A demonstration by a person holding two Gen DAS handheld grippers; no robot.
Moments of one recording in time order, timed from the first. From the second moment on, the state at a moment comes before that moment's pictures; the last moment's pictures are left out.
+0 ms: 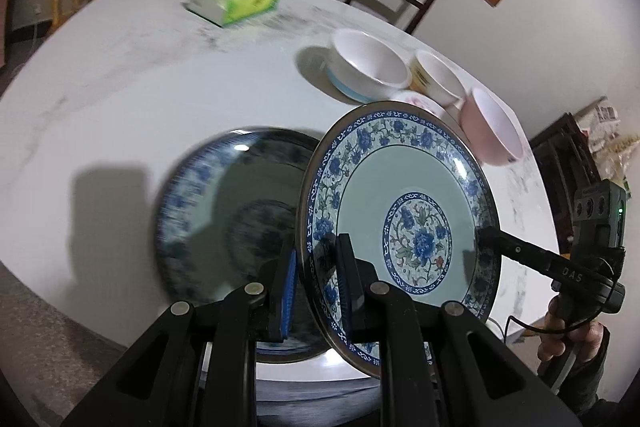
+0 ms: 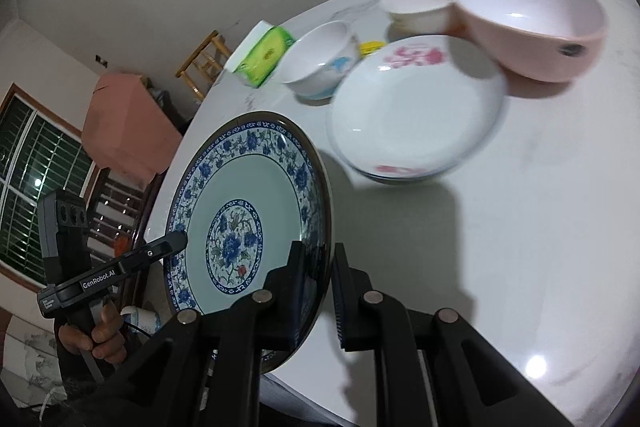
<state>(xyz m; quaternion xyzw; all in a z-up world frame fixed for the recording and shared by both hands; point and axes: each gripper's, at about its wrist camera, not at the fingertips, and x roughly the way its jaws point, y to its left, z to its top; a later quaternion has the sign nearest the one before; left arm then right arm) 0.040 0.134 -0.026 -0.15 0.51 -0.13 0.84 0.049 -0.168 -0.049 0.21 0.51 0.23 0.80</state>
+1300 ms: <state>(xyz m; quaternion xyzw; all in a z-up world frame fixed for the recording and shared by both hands) 0.056 0.202 -0.072 -0.16 0.56 -0.04 0.81 0.084 -0.066 -0.083 0.15 0.57 0.21 0.78</state>
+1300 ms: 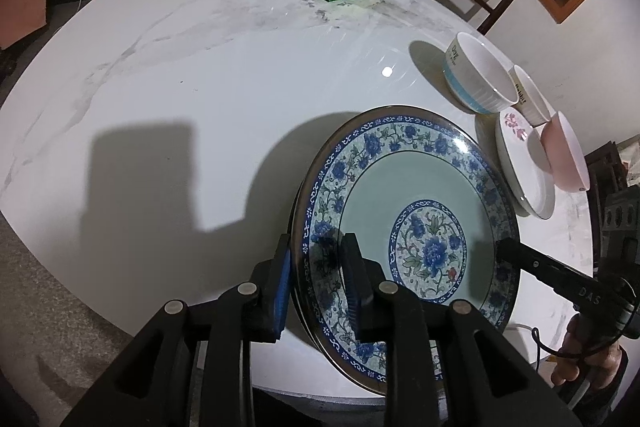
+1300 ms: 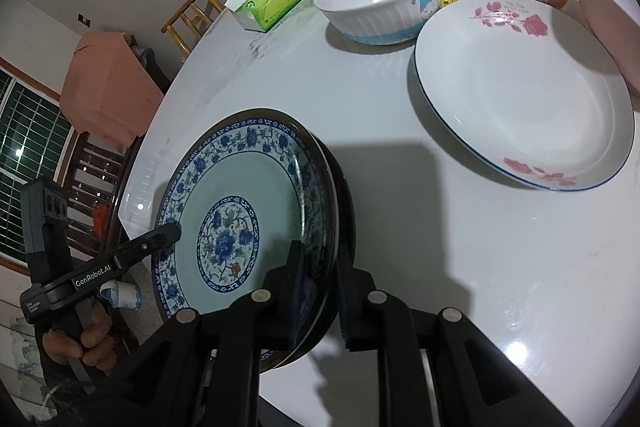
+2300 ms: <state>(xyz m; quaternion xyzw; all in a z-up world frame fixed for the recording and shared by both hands) 0.049 0.176 -0.045 -0.09 0.50 0.02 0.86 0.072 -0.027 -0.068 -0.01 0.56 0.18 0.81</state>
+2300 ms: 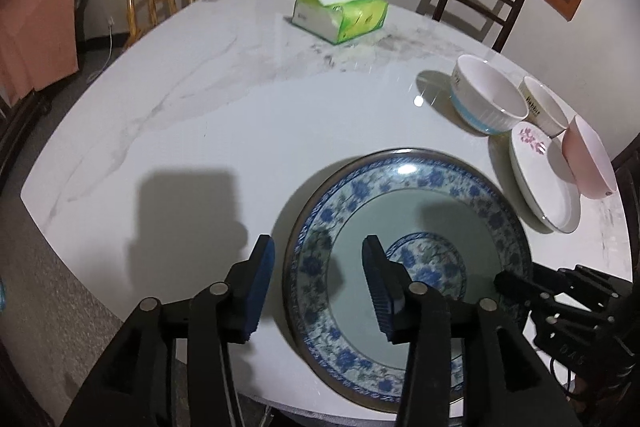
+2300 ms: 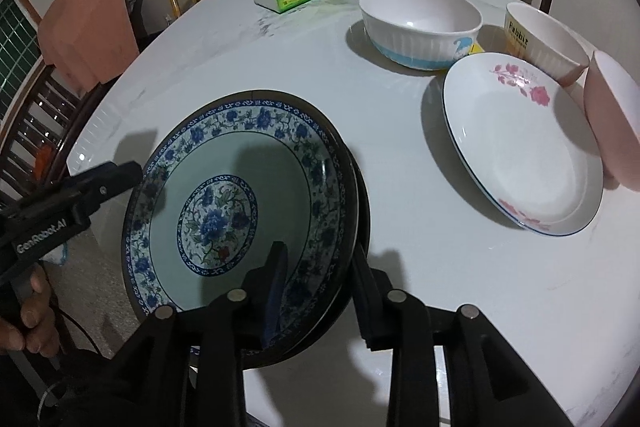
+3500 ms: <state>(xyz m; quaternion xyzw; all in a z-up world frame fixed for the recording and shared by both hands) 0.054 0.050 -0.036 -0.04 0.45 -0.05 0.89 0.049 -0.123 -0.038 -0.03 0.43 0.05 0.90</state>
